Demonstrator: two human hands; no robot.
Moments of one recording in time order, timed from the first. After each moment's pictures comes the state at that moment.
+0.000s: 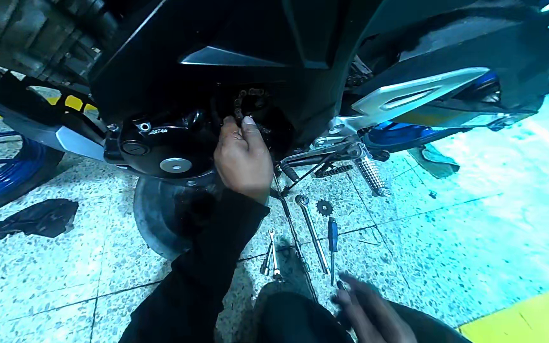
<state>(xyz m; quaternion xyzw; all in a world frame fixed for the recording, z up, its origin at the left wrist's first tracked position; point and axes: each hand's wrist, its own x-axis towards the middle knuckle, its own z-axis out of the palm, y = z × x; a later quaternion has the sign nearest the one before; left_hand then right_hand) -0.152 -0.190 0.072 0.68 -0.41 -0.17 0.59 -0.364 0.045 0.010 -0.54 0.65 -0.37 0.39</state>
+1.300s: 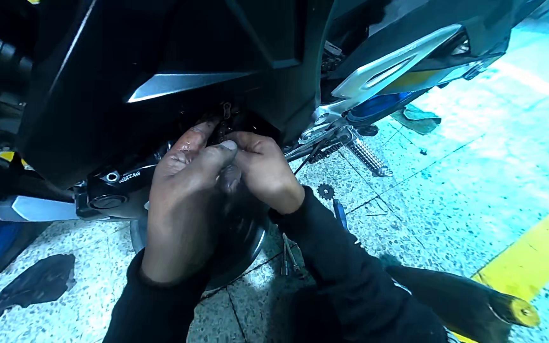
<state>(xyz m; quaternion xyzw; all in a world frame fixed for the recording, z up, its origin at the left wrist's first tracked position) -0.076 -0.152 0.131 0.41 -0.48 -0.56 0.53 -0.205 -0.205 0.076 -0.57 0.50 -0.45 0.48</state>
